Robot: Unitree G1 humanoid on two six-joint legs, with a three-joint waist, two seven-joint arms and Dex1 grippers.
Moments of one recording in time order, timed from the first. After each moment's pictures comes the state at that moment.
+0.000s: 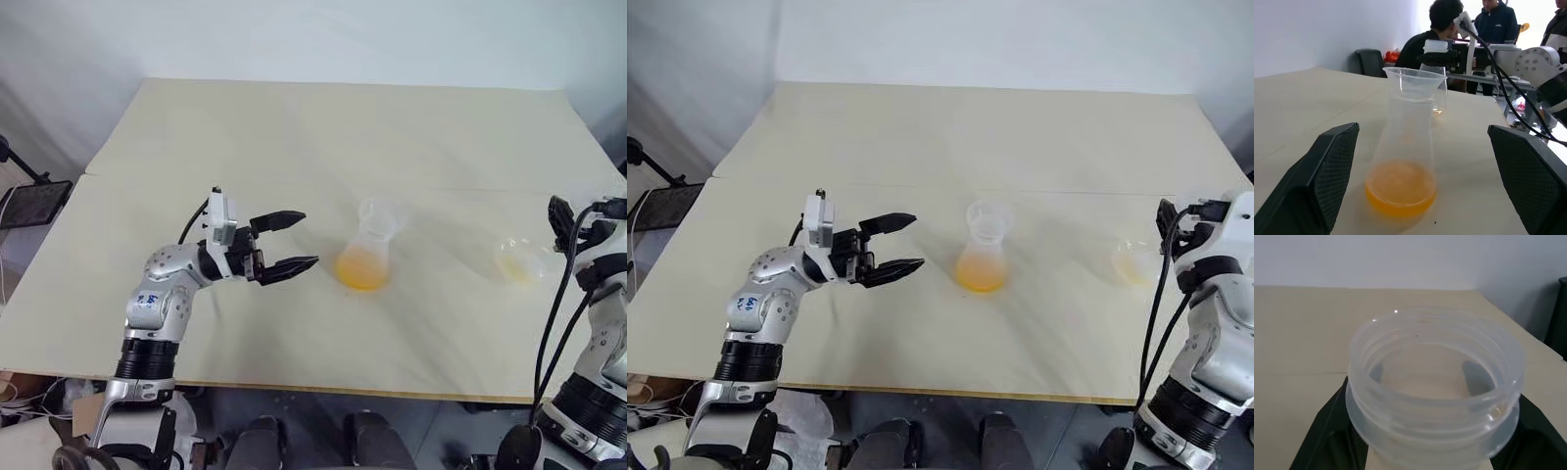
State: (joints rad) left arm -0.51 0.38 0.06 0.06 -0.53 0.27 -1.13; right arm -0.38 -0.35 -0.73 -0.29 0.08 0.66 0.39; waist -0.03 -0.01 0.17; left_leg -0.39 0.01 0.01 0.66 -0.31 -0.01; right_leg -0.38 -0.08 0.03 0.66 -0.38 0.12
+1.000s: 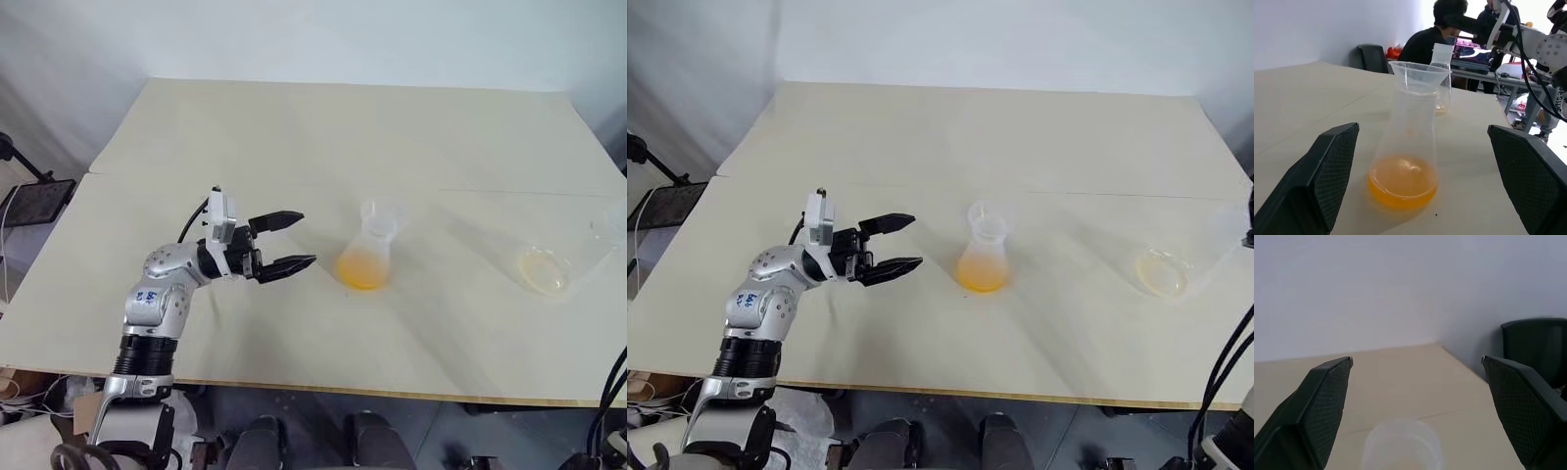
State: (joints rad) left arm -0.53 0.39 0.06 0.10 -0.53 0.28 -1.14; right arm -0.24 -0.55 -0.91 -0.32 0.53 0.49 0.26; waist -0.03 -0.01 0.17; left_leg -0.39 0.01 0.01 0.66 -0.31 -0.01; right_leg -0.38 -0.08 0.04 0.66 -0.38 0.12
